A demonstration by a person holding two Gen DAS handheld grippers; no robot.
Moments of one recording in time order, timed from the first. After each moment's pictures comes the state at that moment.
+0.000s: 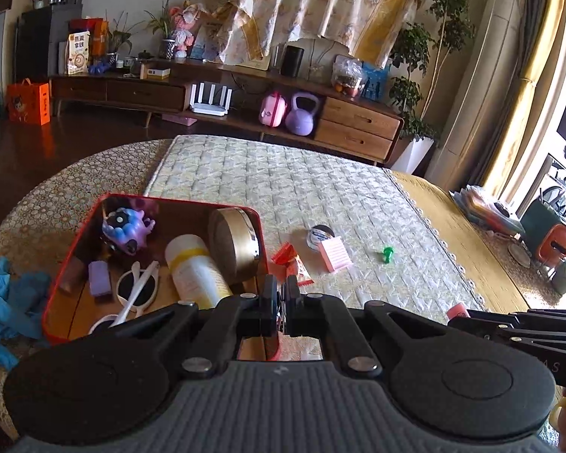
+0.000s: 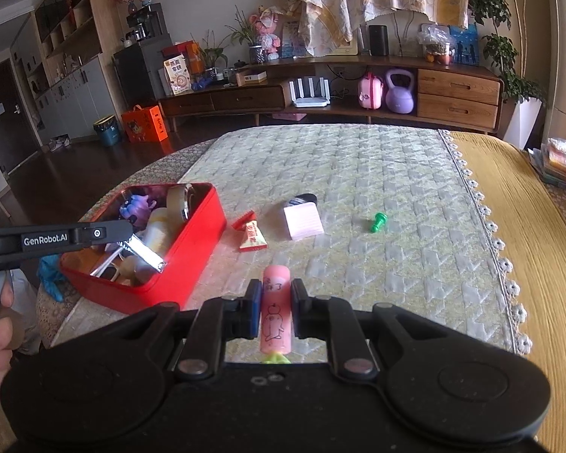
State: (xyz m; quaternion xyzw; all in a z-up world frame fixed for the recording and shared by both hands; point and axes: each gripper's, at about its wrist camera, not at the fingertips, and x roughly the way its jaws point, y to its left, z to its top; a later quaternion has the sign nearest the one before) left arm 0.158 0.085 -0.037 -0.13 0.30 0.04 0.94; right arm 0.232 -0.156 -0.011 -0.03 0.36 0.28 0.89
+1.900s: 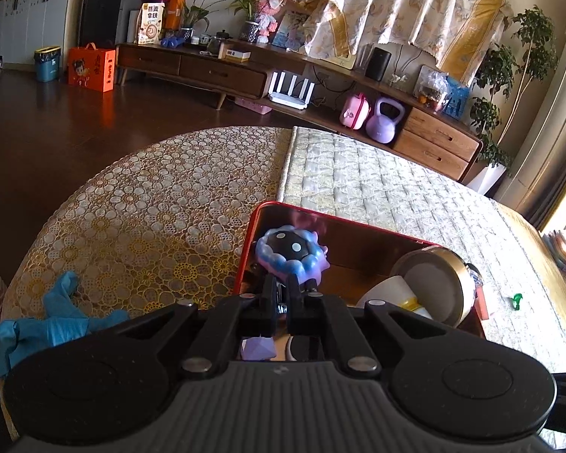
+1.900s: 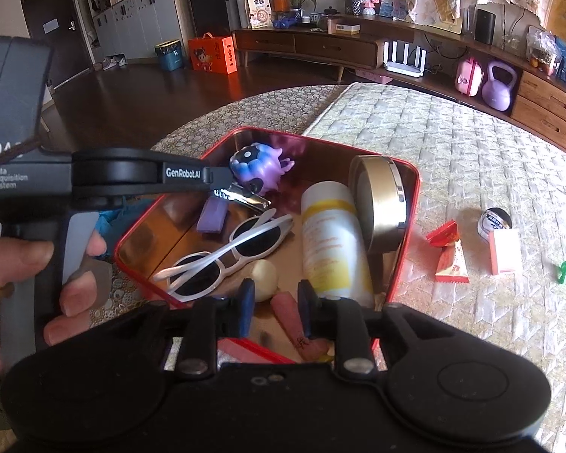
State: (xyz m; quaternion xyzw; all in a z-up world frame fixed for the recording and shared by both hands) left arm 0.202 0.227 -0.097 -0.18 0.32 0.13 0.92; right arm 0.236 0.031 -0.051 -0.12 0.41 0.37 0.83
